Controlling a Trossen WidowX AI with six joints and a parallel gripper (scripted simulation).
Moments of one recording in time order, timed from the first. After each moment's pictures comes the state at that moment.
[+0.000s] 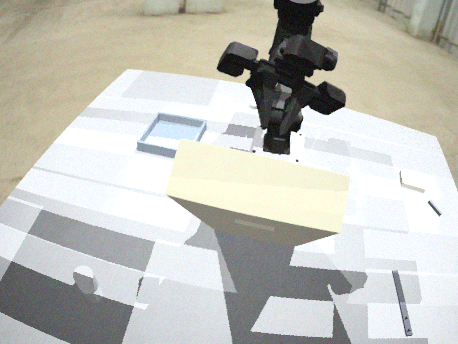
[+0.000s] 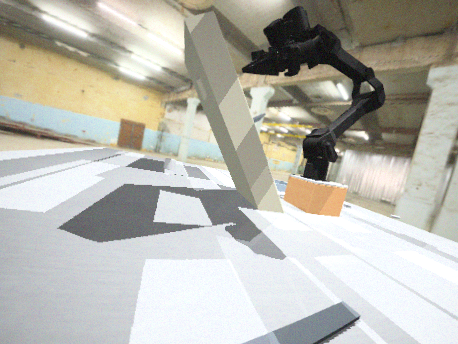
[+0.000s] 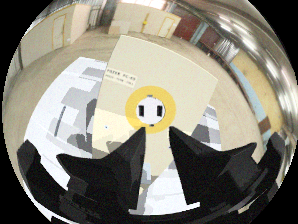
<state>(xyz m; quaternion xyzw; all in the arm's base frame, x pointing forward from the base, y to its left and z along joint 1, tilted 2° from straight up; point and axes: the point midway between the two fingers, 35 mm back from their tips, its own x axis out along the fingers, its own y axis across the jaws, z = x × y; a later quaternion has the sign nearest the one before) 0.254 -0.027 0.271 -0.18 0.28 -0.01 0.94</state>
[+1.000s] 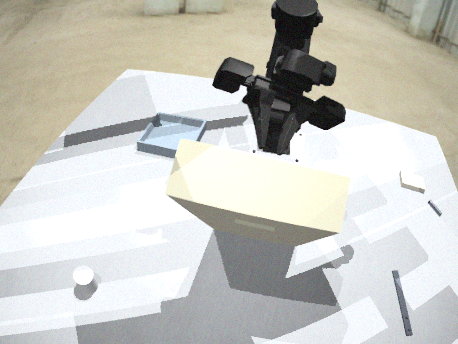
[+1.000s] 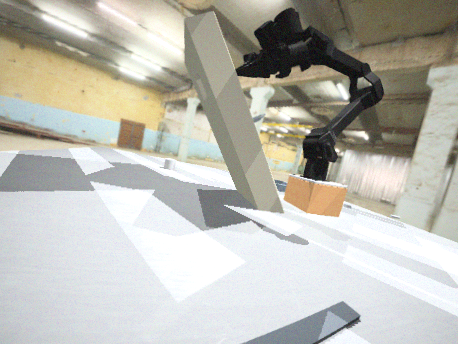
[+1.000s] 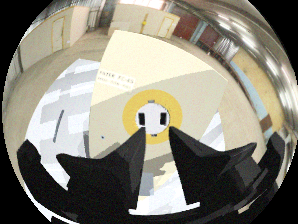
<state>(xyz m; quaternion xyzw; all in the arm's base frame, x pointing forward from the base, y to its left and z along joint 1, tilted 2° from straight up) 0.277 -0.029 0.258 -0.17 0.27 -0.01 0.95</state>
